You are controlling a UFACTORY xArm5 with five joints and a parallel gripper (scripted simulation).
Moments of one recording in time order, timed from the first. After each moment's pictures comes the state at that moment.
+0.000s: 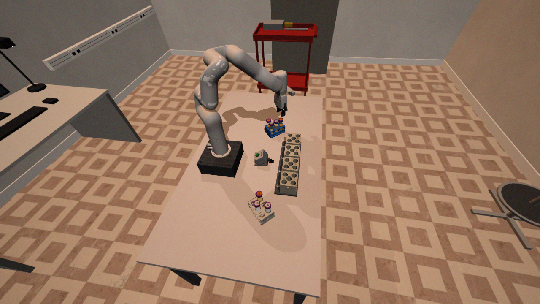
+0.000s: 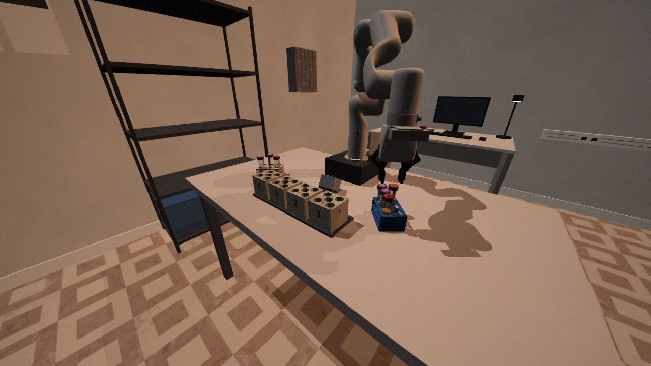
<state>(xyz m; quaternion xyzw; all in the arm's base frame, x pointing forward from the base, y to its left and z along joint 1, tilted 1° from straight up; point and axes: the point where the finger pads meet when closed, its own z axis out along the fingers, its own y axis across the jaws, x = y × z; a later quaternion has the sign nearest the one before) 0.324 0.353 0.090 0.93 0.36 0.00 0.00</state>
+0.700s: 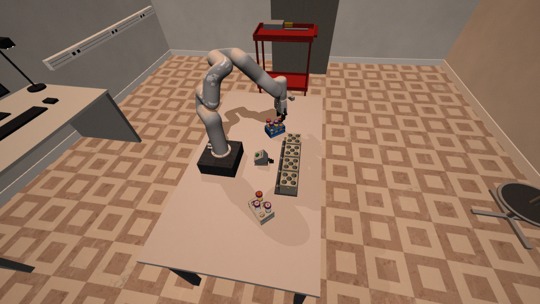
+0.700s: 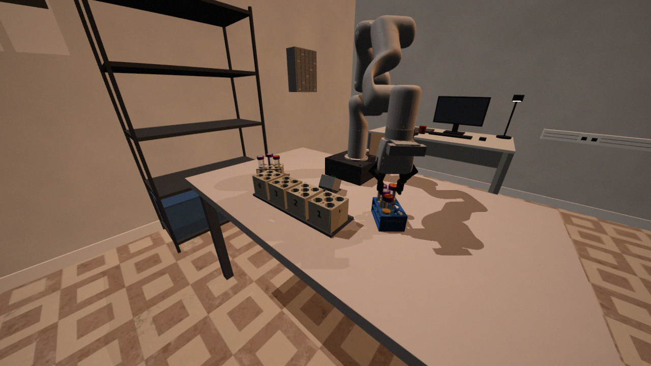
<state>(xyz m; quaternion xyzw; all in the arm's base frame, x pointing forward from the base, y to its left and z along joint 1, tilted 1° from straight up) 0.324 0.353 0.053 0.93 0.36 0.00 0.00</state>
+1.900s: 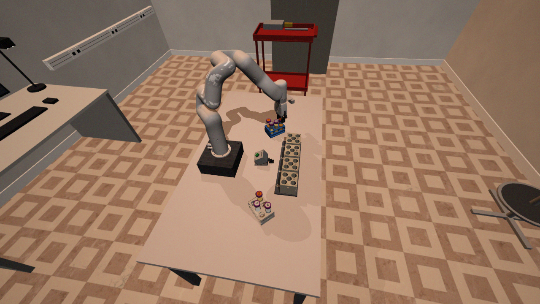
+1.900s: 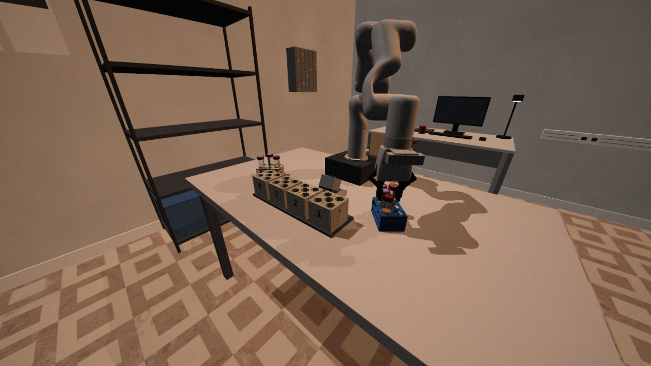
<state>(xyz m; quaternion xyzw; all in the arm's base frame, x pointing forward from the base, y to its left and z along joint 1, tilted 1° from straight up) 0.324 0.353 0.030 0.93 0.36 0.00 0.00</state>
